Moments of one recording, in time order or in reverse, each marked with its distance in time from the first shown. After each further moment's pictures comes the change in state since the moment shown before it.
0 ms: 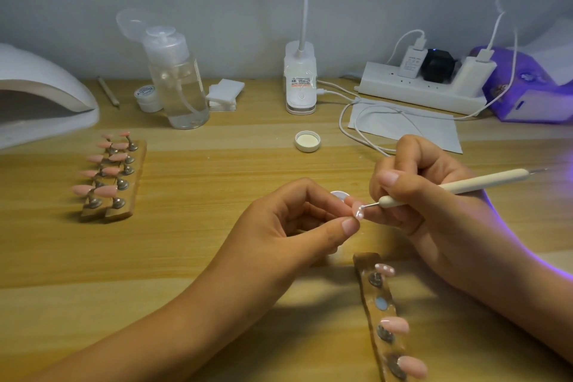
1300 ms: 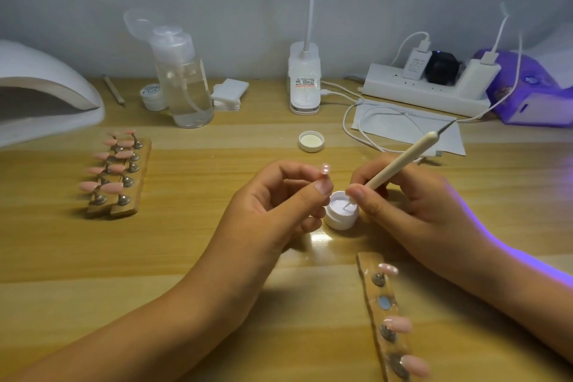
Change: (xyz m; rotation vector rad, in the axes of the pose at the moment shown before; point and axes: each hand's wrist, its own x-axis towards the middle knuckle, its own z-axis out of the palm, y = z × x) left_hand 0.004 0.003 -0.005 -0.179 0.199 -0.036; right_hand 0.008 0.012 -0.014 -0.939 -0.109 -0.274
